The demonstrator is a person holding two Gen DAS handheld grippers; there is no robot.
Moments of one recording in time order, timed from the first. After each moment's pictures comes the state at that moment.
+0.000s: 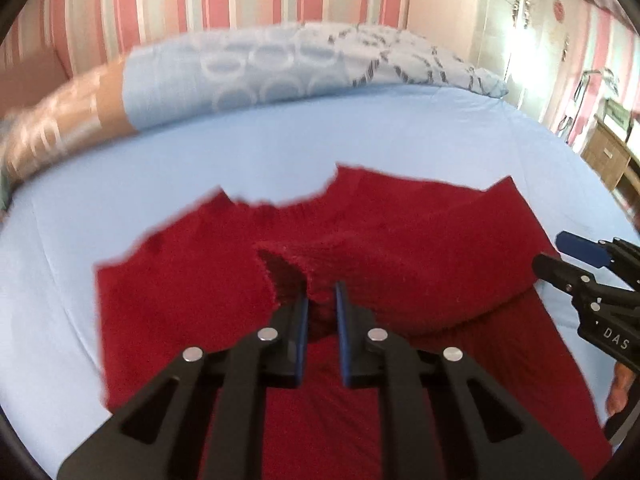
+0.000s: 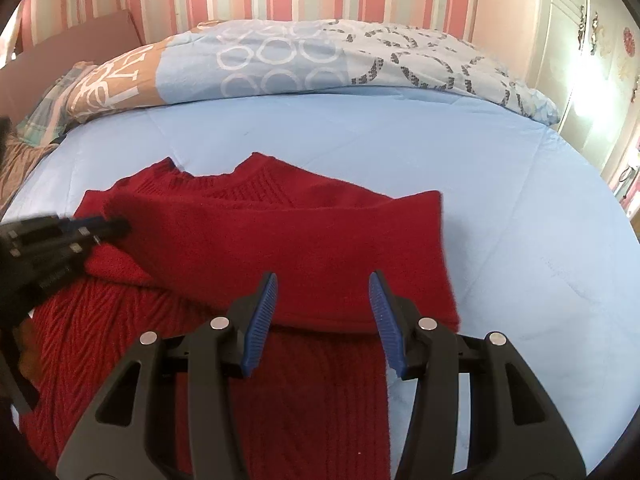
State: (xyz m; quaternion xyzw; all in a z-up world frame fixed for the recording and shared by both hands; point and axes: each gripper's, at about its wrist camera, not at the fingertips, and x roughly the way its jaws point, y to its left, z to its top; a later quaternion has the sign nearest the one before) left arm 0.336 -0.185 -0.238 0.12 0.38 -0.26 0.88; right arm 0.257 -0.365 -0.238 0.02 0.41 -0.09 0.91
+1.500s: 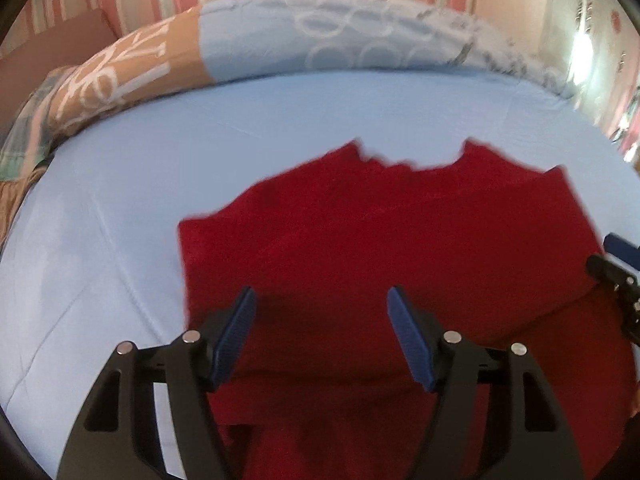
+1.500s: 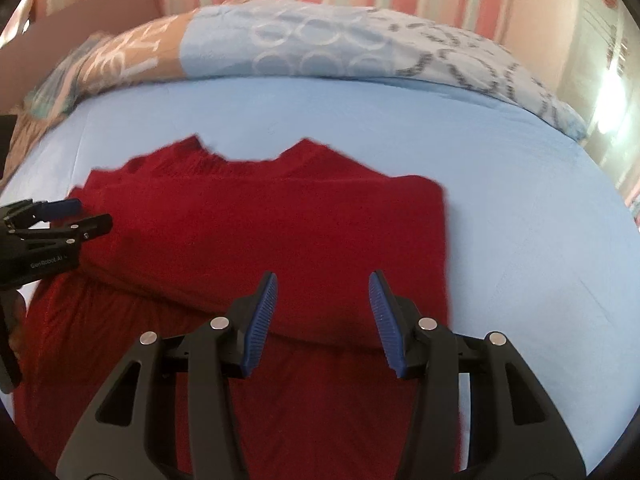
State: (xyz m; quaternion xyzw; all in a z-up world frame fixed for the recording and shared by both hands) left arm 0.383 -0.101 -0.285 0.10 0.45 -0.16 0.87; right arm 0.312 -0.310 -0.274 -0.01 0.44 -0.05 0.90
